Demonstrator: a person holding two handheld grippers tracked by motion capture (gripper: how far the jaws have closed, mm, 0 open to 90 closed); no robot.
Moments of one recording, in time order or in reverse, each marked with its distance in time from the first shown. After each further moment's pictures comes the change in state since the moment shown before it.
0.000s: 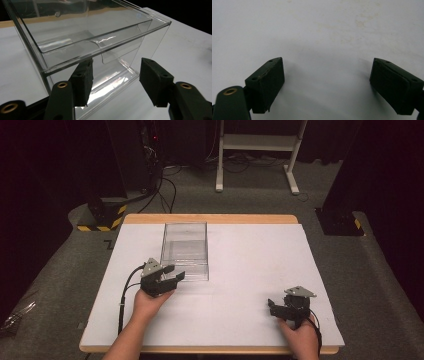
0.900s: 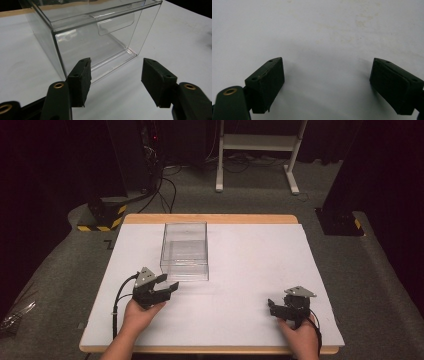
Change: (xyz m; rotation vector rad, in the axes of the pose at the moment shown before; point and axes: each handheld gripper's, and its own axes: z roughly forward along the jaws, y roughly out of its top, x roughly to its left) left arm -0.012 -0.010 -0.031 0.077 0.039 0.034; right arm 0.000 0.000 0.000 0.001 0.000 0.002
